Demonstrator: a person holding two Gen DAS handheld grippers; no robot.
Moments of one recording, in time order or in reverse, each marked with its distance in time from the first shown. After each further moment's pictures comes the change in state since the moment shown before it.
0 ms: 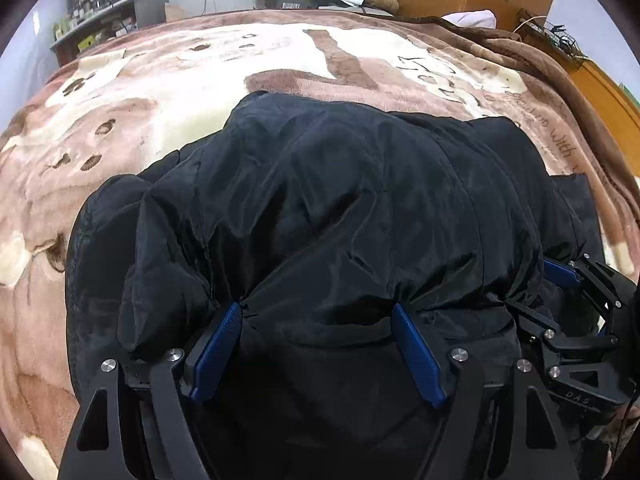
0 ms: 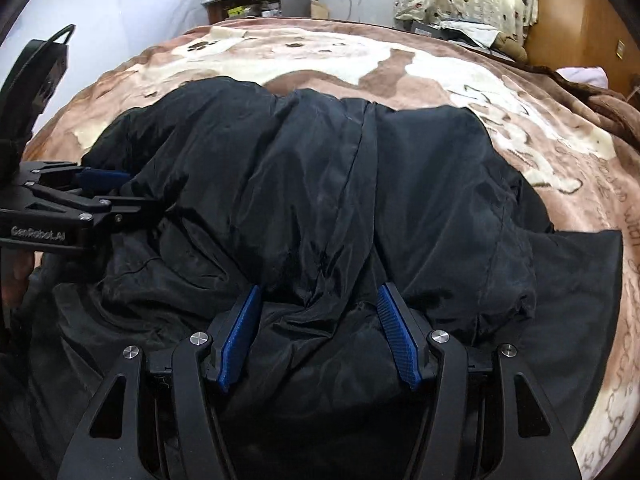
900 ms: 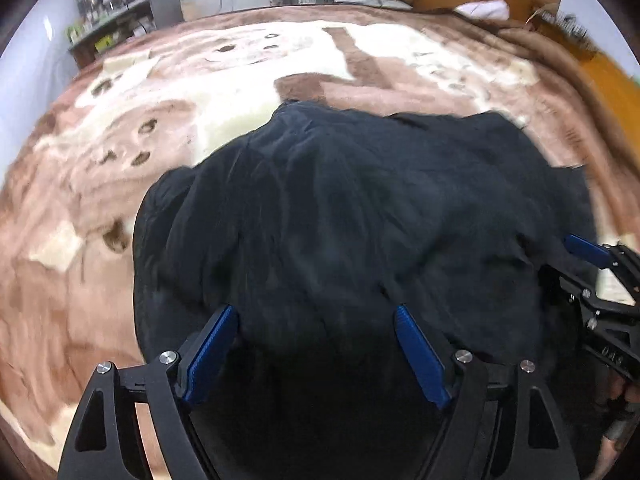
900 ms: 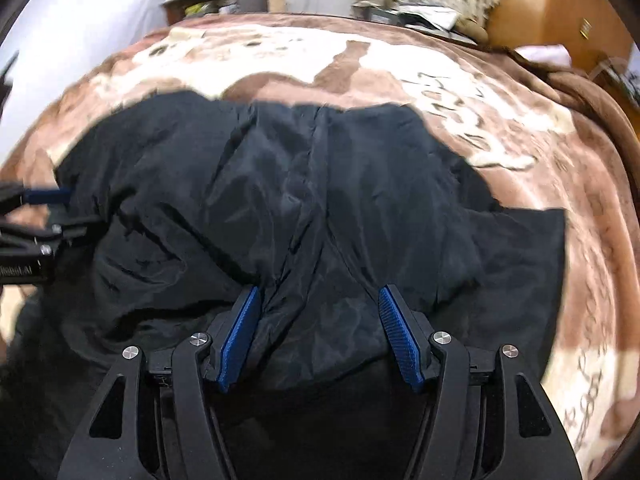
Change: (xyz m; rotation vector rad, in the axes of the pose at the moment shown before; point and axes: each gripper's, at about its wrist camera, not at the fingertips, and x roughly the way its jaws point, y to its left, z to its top) left arm -0.066 0.005 -0.009 -0.016 0.052 0.049; right arm -0.070 -0.012 0.012 0.124 0.009 -0.074
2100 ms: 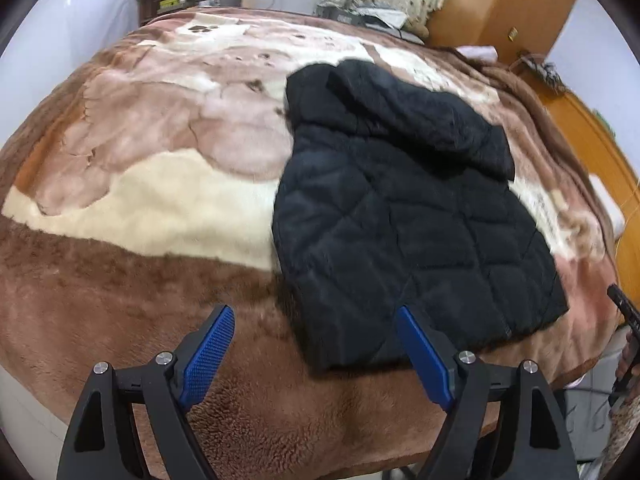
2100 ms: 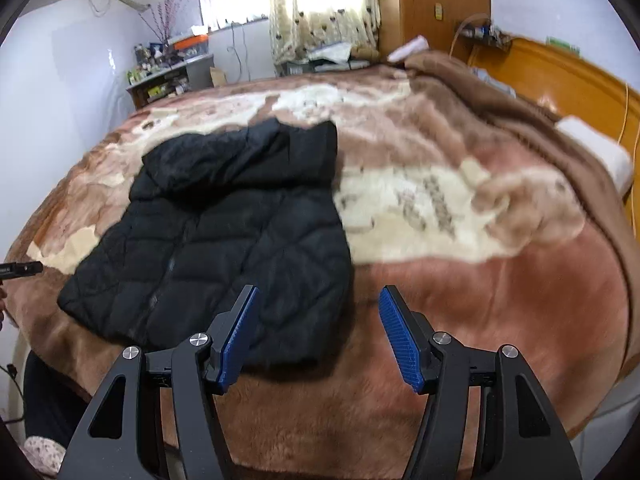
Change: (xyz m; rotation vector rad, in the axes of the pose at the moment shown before) left arm -0.184 0.089 -0.305 -0.161 -0.052 -0.077; right arm -0.275 -0.049 -0.278 0.241 -0.132 -0.101
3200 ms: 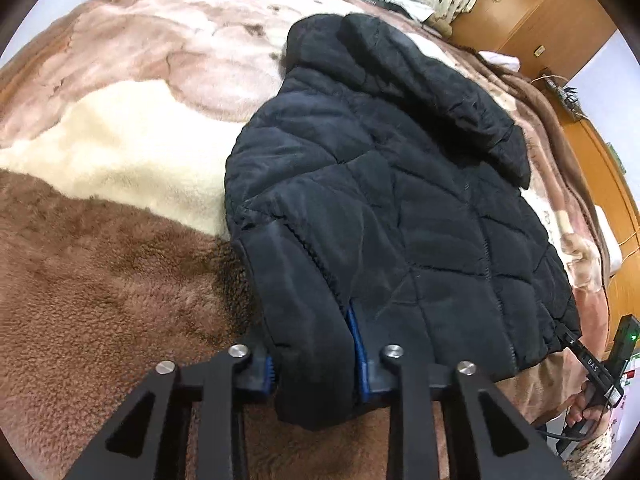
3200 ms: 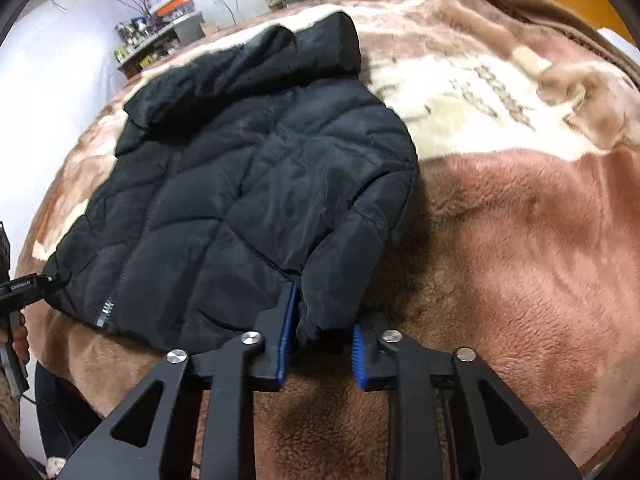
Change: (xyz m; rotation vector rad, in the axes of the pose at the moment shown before) left arm 0.069 -0.017 -0.010 -0.148 0.041 -0.072; right arm 0.090 0.020 -0.032 0.104 0.164 0.125
